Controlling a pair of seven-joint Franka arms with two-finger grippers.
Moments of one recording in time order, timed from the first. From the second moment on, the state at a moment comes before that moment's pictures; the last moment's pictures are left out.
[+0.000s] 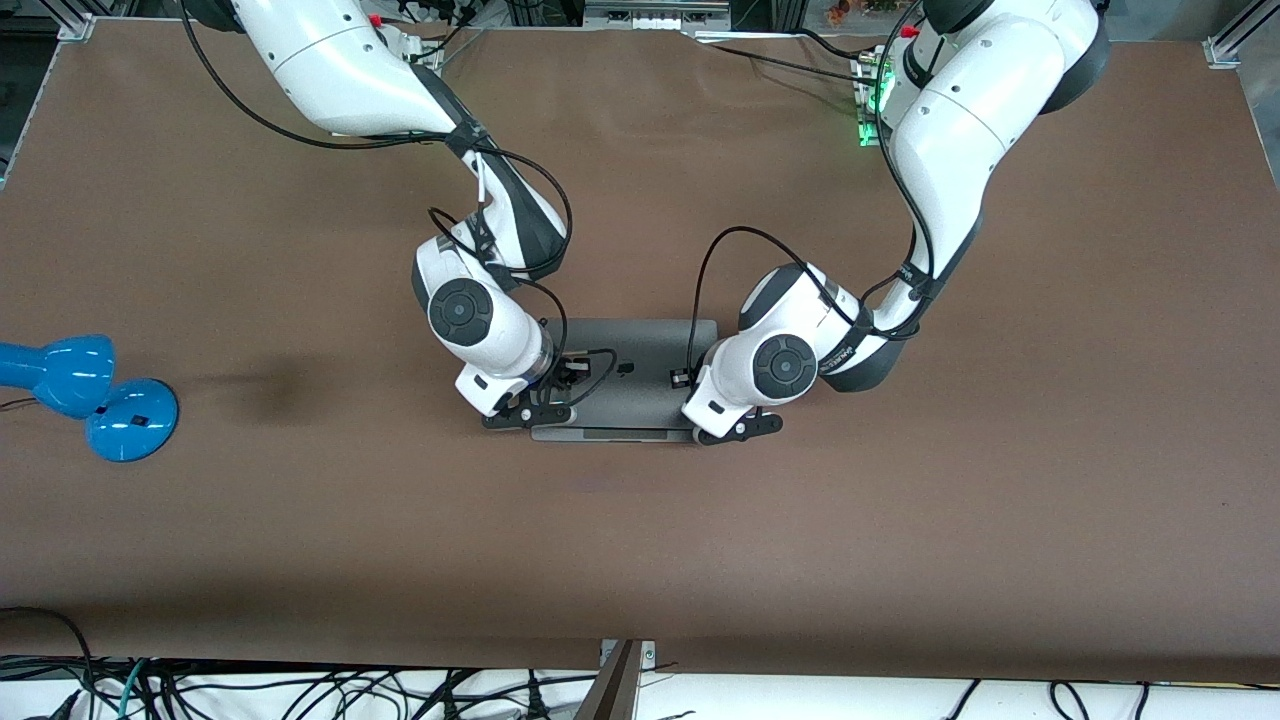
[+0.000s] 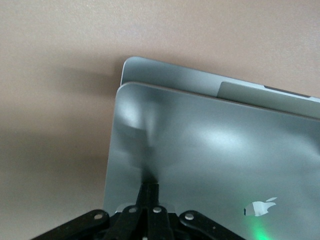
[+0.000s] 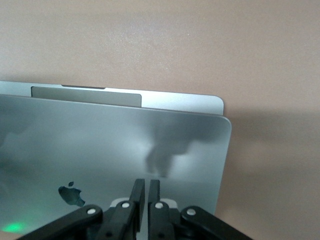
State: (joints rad) left arm -0.20 0.93 -0.49 -1.31 0.08 2.04 -0.79; right arm 0.45 0.72 0.12 -1.52 0.11 2.28 0.41
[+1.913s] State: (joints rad) left arm -0.23 0.97 -0.45 -1.30 0.08 2.10 -0.79; right arm 0.48 0.81 0.11 -1.51 0.04 2.40 0.39
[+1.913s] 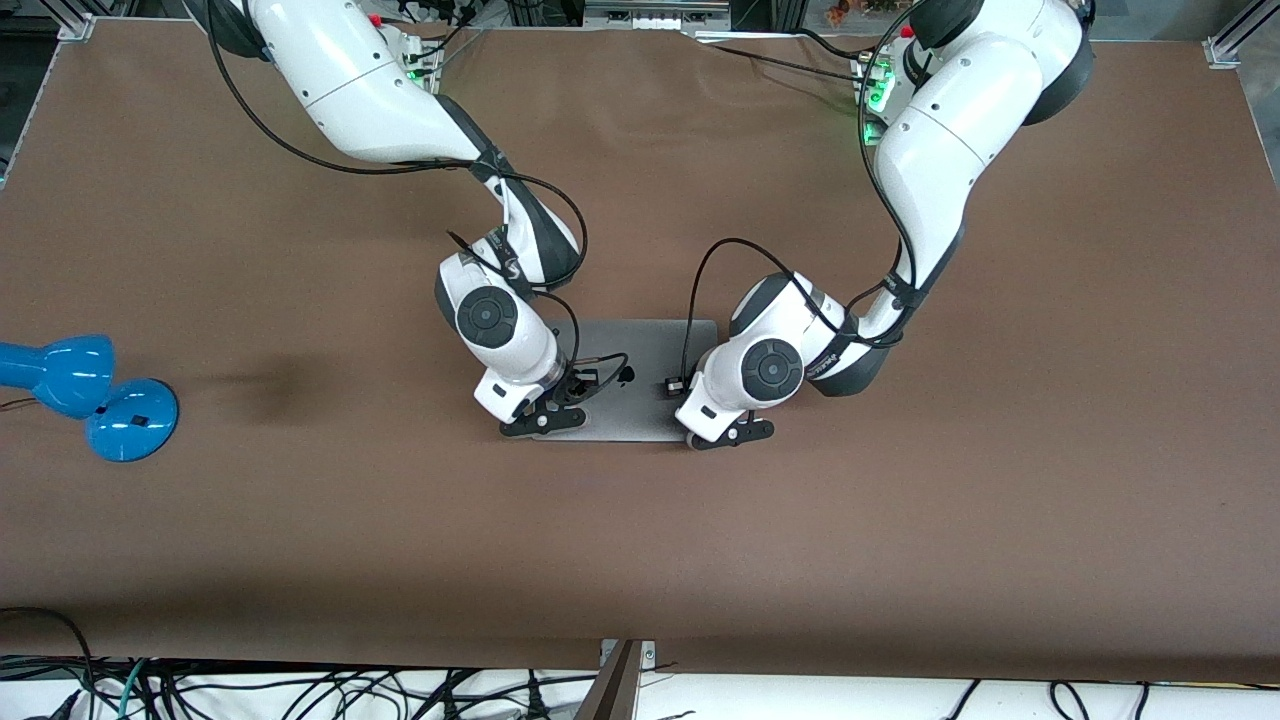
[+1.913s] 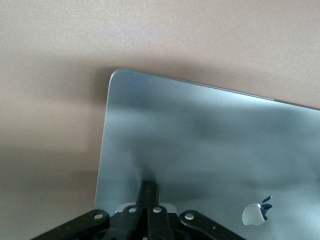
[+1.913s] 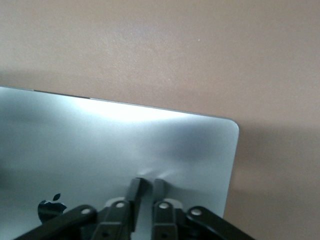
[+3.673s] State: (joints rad) left arm -0.20 0.34 -0.36 -1.52 0.05 1.68 -0.55; right arm 0.25 0.34 0.07 -1.28 0.04 1.55 0.38
